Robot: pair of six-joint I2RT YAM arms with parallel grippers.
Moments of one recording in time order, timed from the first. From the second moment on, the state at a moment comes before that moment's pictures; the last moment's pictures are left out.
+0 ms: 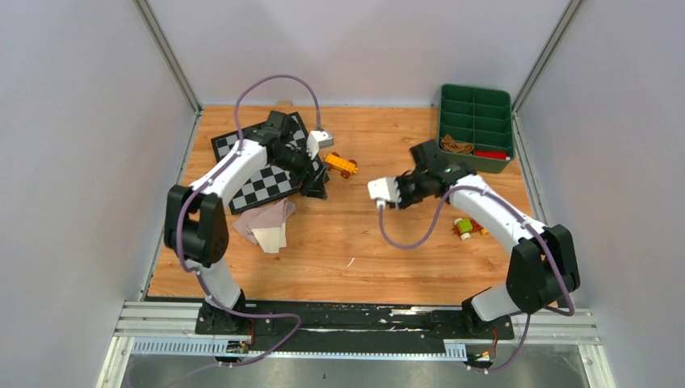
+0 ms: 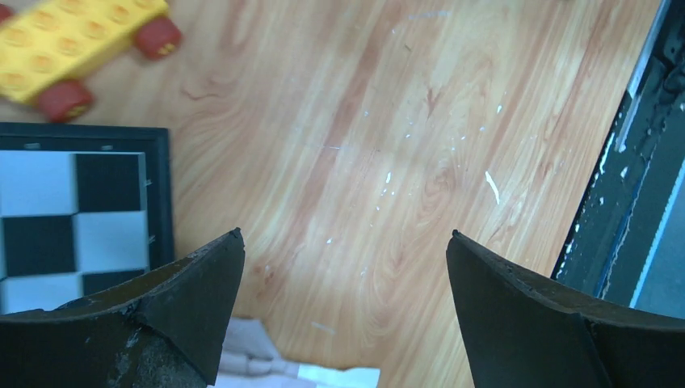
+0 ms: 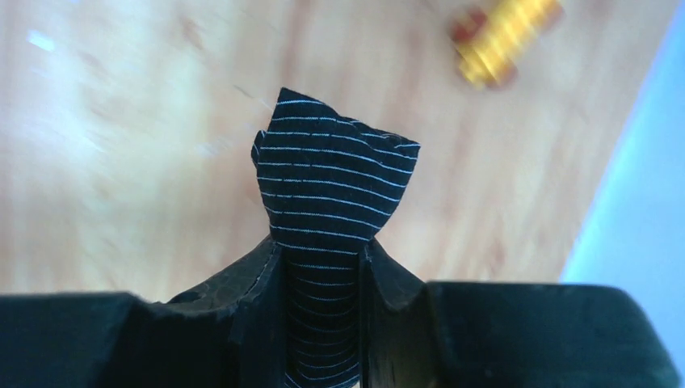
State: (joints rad) left arm -0.35 1.82 1.45 -0.82 0.76 0.56; right arm 0.53 1.47 1.05 -0.63 -0.43 -1.39
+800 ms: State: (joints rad) left arm -0.35 1.59 1.37 -0.87 0.71 0.46; right arm -0.01 2.18 1.94 -0.69 -0.06 -1.41
